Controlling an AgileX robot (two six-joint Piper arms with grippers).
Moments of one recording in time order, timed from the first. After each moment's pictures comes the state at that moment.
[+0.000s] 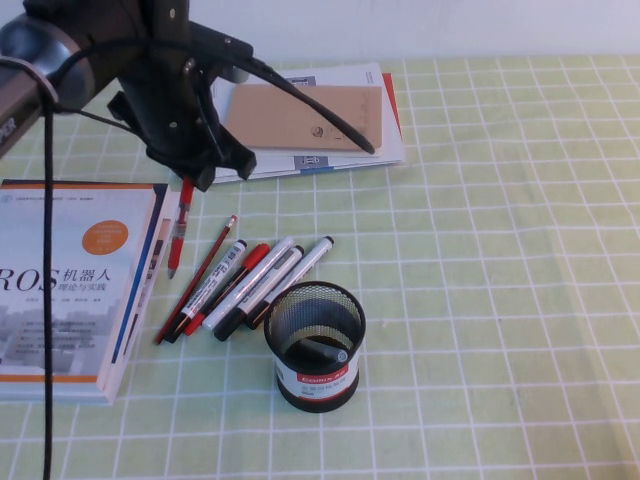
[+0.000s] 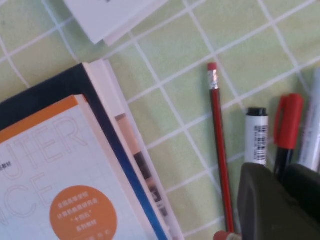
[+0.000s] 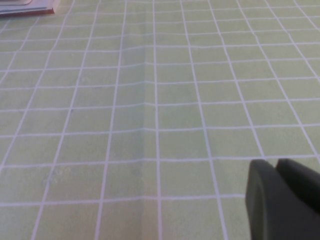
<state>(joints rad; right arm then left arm) -0.02 -0.01 0.02 0.14 0.42 -0.07 -0.42 2.00 -1.89 0.10 1.24 0.18</state>
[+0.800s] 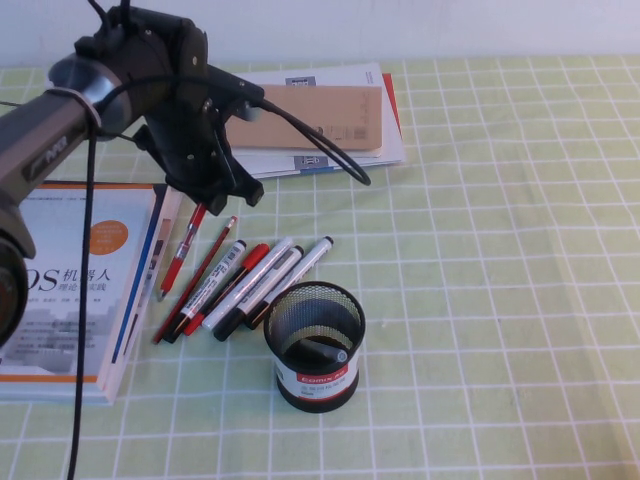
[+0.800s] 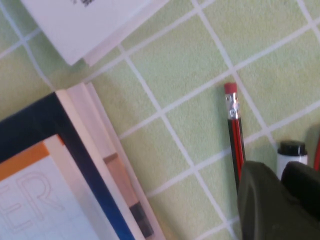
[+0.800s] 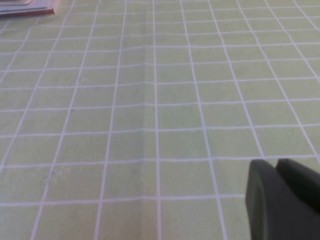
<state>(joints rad) -0.02 -0.01 0.02 0.14 0.42 -0.07 -0.39 2.15 -1.91 0.09 1.17 0.24</state>
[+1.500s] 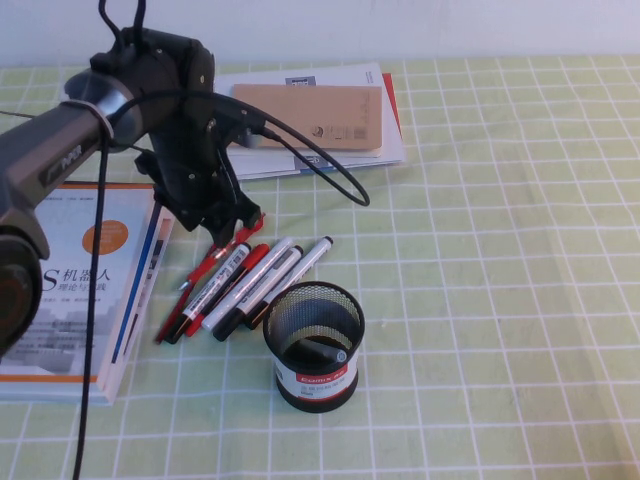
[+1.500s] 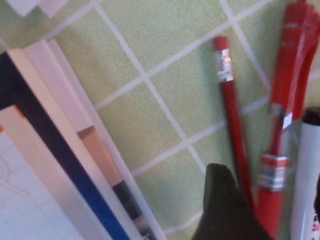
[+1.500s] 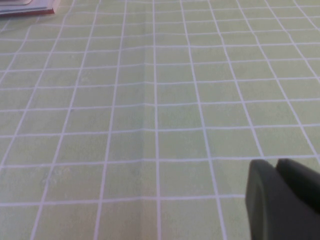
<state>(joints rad) -0.02 -0.01 0.02 0.14 0.42 -0.07 -0.39 2.19 -1.90 0.08 1.22 0.26</state>
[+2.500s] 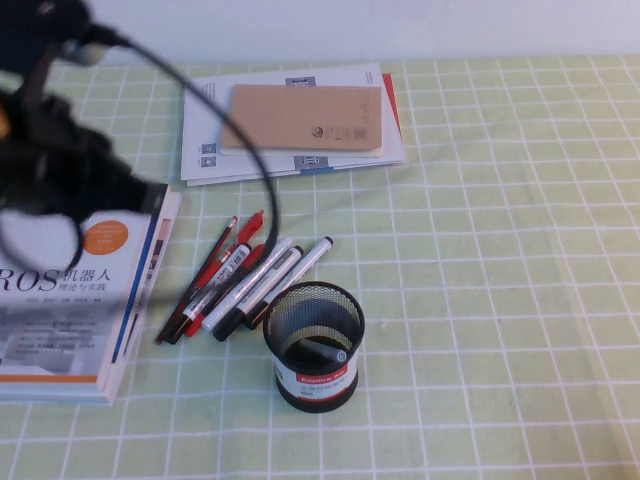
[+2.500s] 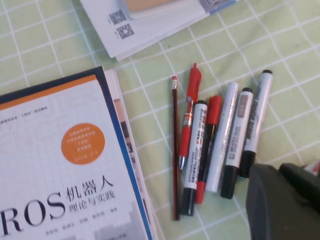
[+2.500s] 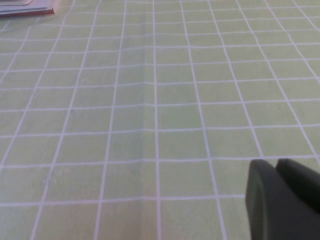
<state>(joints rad) -0.02 -0.01 0.02 0.14 0.42 -0.07 -0.43 1.22 -1.21 0.07 0.90 0.04</state>
